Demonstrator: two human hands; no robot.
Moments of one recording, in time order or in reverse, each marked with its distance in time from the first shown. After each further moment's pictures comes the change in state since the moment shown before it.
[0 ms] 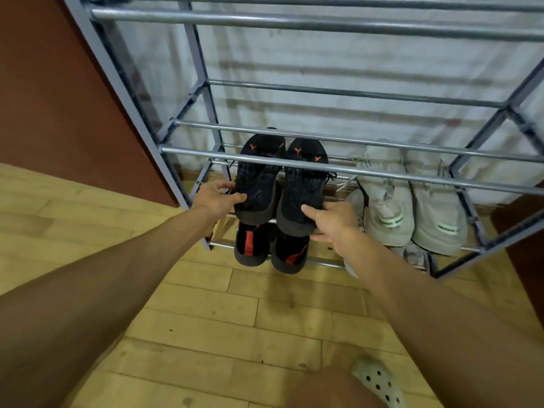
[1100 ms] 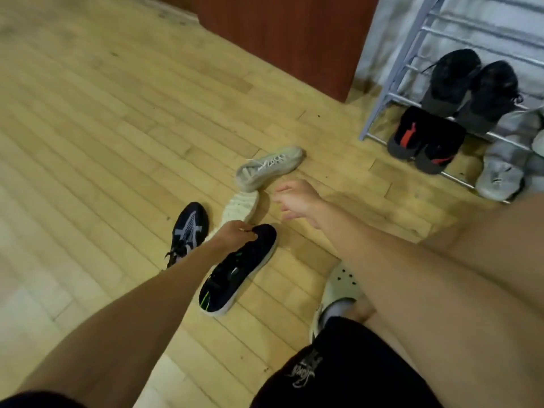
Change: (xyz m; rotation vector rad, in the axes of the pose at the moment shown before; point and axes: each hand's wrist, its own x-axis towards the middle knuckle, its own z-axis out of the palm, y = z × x) left_hand -0.388 -0.340 -0.217 0.047 -0.042 -0.461; right_hand -0.395 0.132 0.253 -0.594 -0.675 -0.137
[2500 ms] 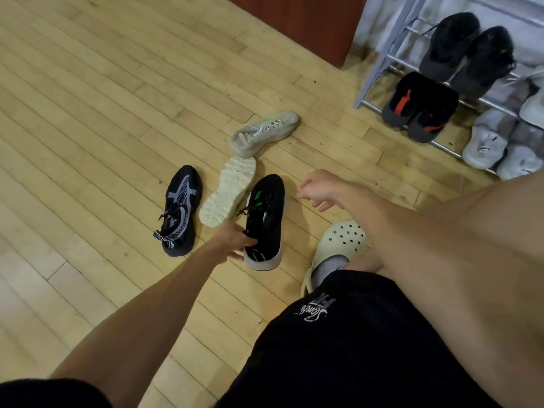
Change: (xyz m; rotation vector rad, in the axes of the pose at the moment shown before) left_hand -0.043 -0.051 0.048 -0.253 -0.060 -0.154; right_hand -0.036 0.051 -0.020 -0.379 -0.030 0.105
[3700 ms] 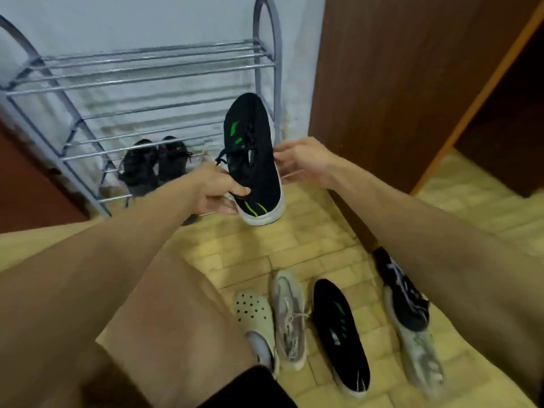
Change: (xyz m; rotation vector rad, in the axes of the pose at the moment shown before) left_hand -0.227 0.350 0.339 0.582 -0.540 0.637; right_hand -0.250 0.289 -0.282 0.973 0.807 -0.099
